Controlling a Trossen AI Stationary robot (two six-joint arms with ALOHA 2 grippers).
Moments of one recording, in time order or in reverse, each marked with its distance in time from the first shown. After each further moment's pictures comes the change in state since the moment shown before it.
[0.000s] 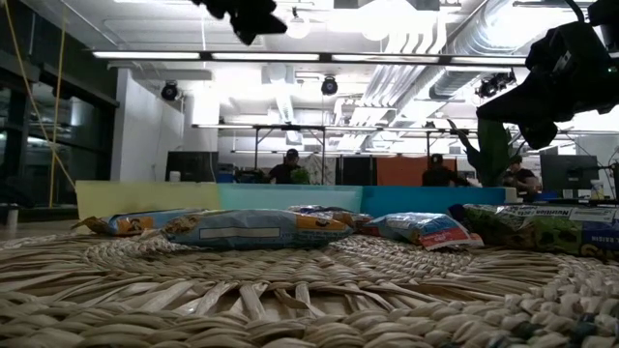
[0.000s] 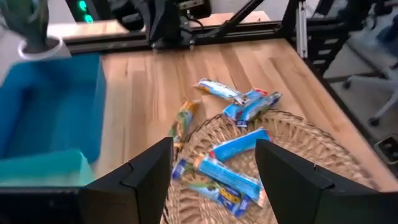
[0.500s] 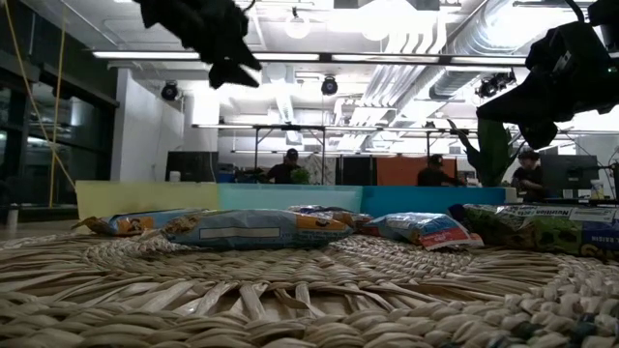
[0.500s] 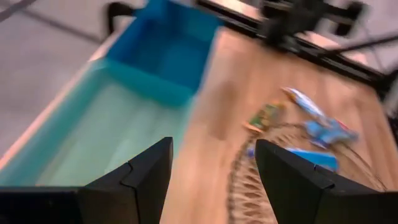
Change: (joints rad) left arm 0.450 0.002 0.000 -0.108 0.149 -0.148; right arm 0.000 0.000 0.000 0.000 0.000 0.000
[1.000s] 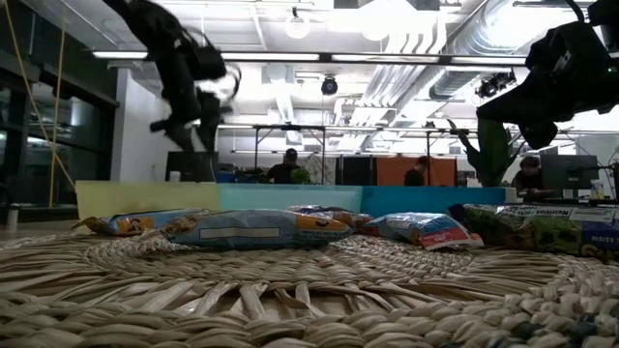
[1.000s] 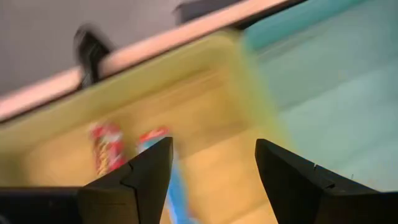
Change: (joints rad) left arm 0.276 0.191 -0.015 -0.203 -0.465 -0.284; right arm 0.000 0.000 0.000 0.000 0.000 0.000
